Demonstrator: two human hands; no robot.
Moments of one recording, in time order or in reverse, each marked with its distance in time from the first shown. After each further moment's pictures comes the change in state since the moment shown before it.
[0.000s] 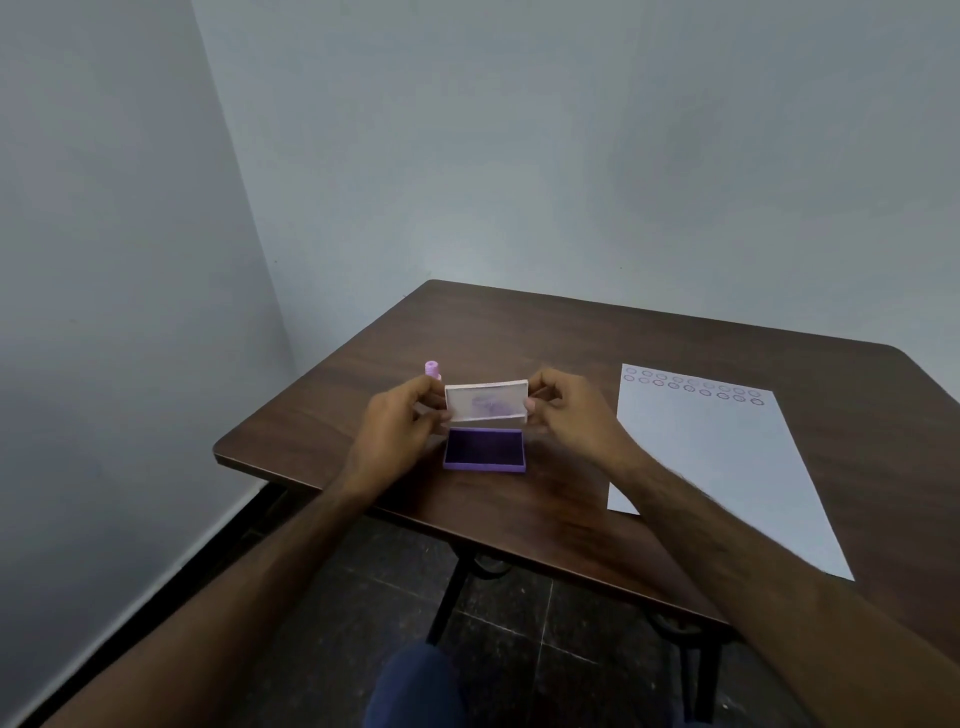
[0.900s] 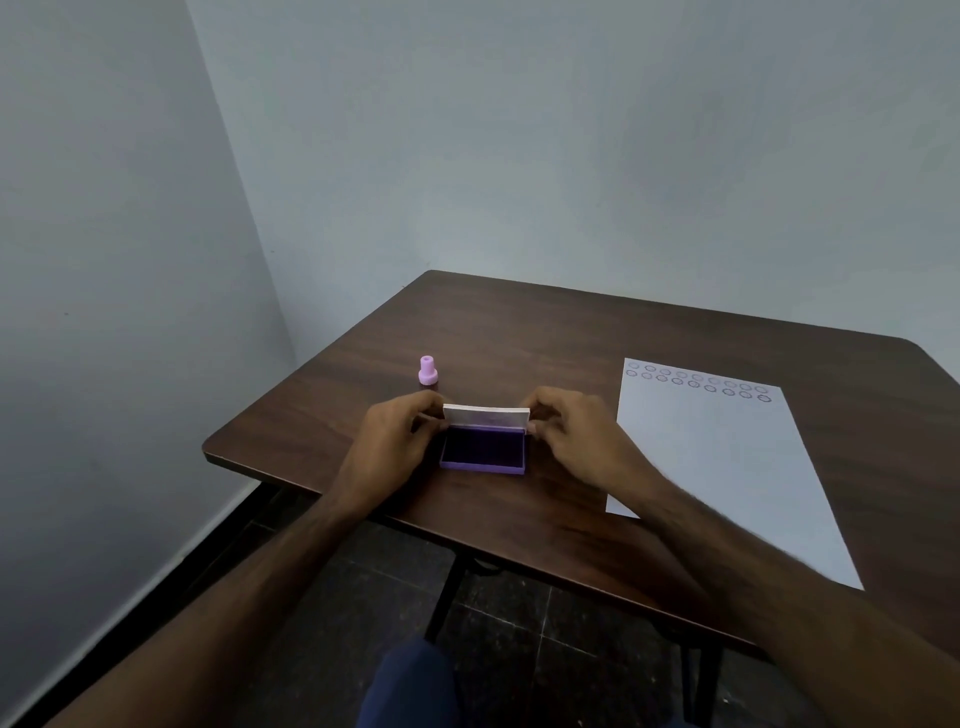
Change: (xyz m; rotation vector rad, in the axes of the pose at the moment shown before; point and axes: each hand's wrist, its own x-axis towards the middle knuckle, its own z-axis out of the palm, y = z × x) left_hand -0.008 -0.007 0.007 0.086 -0.041 0.129; right_hand -0.011 0.015 -0.005 -0.225 -0.062 -0.142
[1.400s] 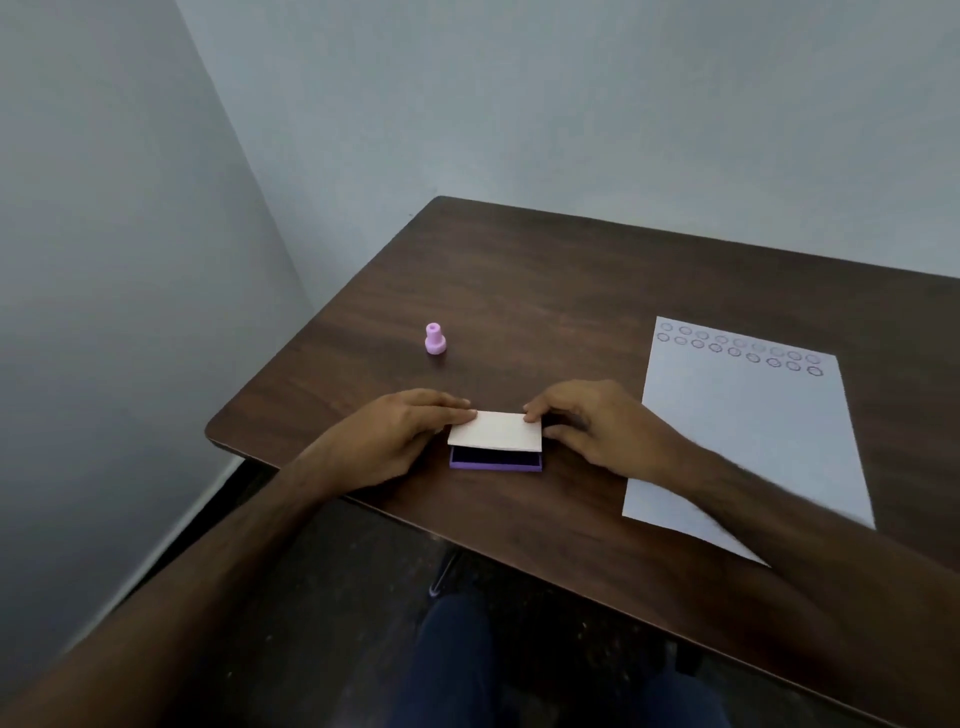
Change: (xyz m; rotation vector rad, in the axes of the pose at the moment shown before) left_hand 0.021 -0.016 -0.031 0.123 -0.540 0.197; right_hand 0.019 0.019 -0.022 -0.077 -0.329 -0.289
